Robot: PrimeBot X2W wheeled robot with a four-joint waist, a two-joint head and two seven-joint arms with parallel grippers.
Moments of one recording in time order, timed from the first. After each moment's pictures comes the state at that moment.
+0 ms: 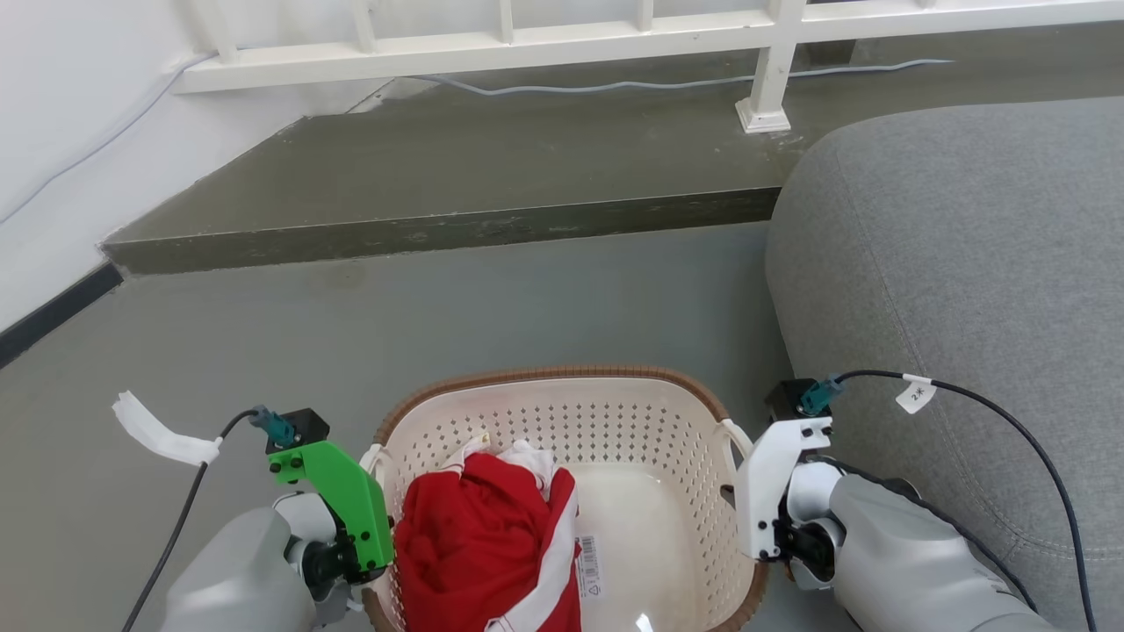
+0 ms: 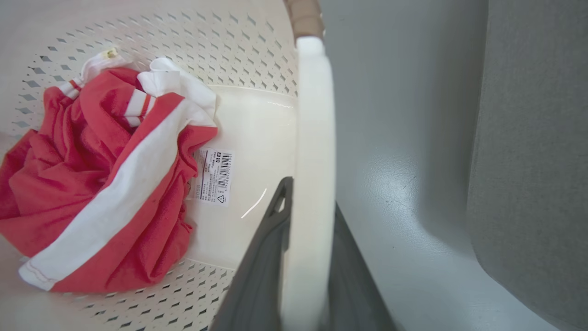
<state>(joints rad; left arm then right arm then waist) -0.62 0.05 -0.74 1.22 -1.03 -0.13 0.36 -0.57 -0.01 0.74 1.19 0.74 0.11 0.25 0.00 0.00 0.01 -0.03</state>
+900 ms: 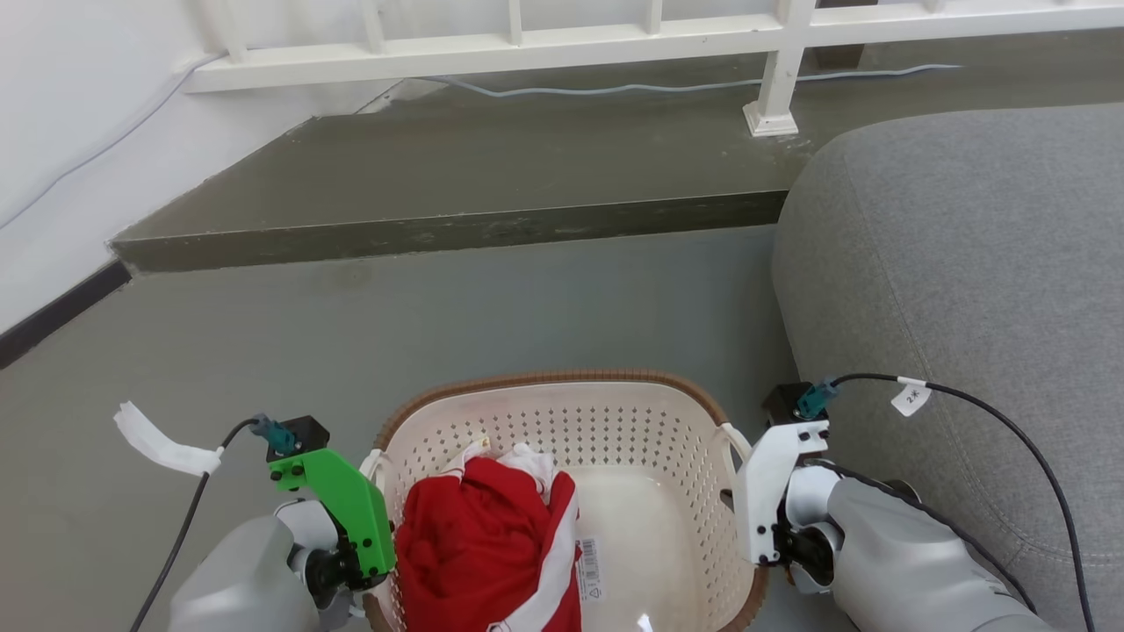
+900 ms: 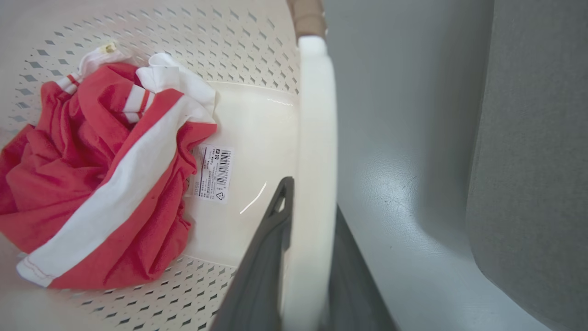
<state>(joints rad) -0.61 0.04 -0.74 1.24 -1.03 -0.13 0.34 -0.57 -0.01 0.77 1.19 0.75 0.11 0.25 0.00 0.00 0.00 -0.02</state>
